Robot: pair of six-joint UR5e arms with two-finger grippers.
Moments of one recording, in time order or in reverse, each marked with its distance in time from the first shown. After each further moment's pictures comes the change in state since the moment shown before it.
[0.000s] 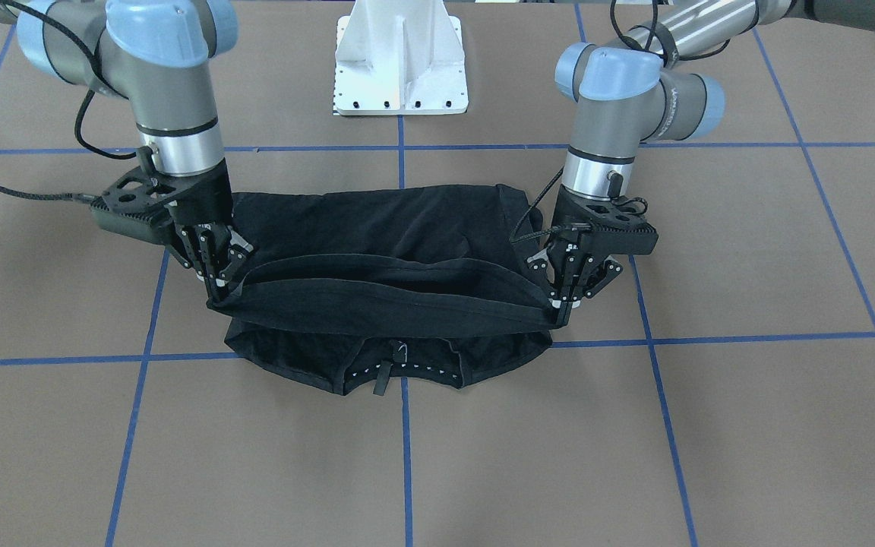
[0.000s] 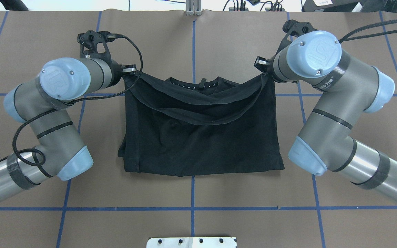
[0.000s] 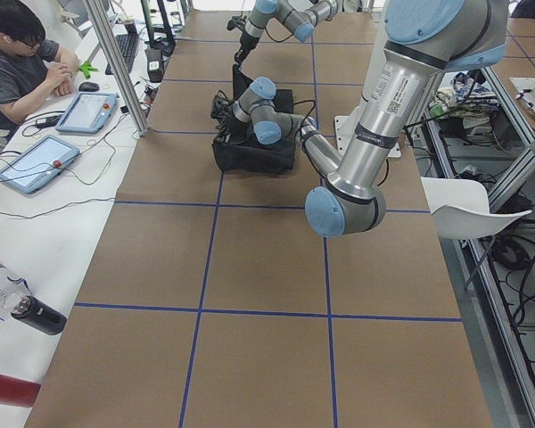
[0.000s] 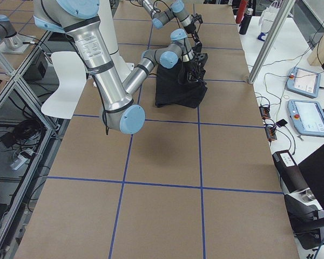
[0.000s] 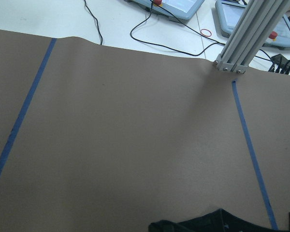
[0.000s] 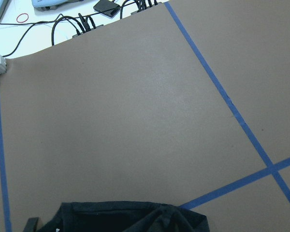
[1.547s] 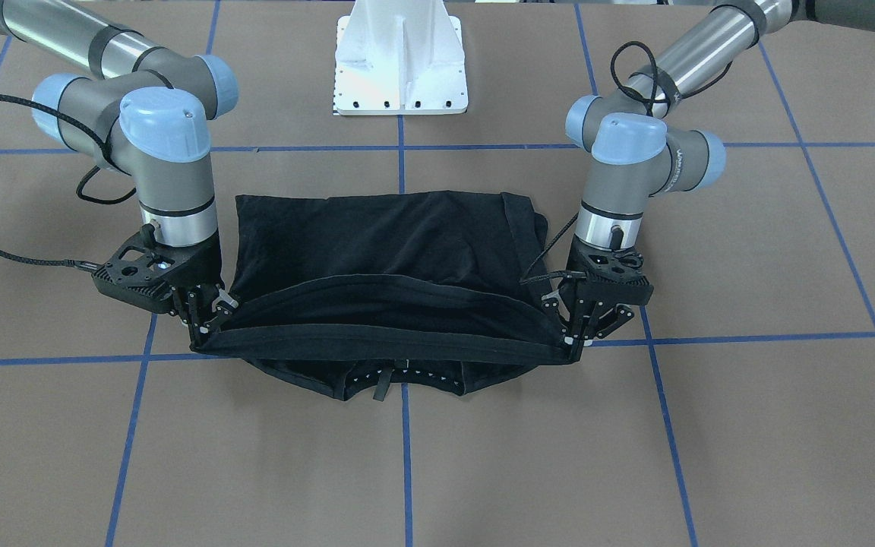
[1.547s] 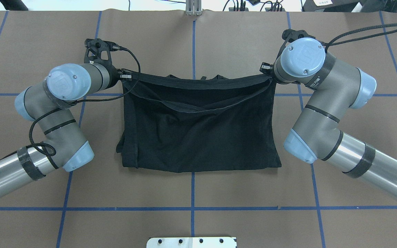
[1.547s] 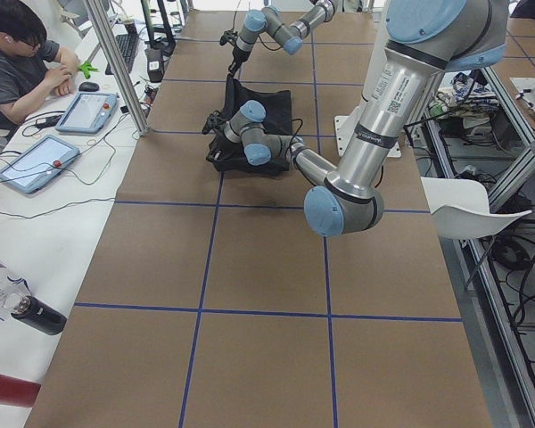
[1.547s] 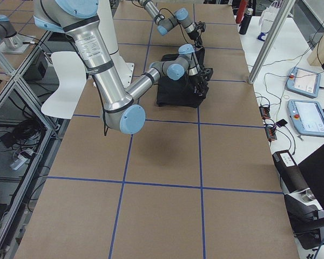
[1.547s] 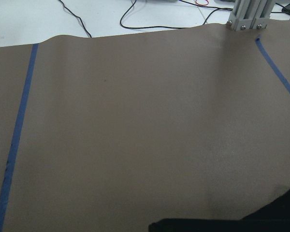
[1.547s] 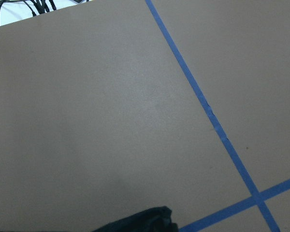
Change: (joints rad) left arm -0.019 -0.002 0.175 -0.185 -0.011 0.215; right arm 0.018 0.002 -0.143 0.040 0.001 -0.074
